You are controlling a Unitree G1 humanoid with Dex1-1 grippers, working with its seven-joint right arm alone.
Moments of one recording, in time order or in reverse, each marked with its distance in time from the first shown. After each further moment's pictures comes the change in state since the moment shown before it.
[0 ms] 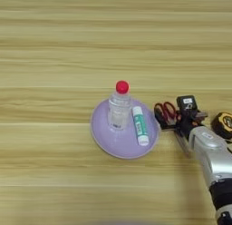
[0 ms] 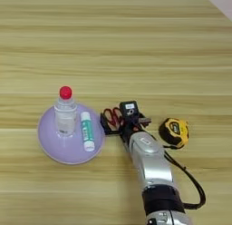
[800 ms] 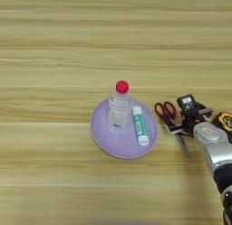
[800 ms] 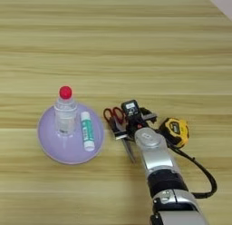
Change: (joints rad) arm -0.126 -0.078 0.092 0.327 -0.156 -0.108 -0.037
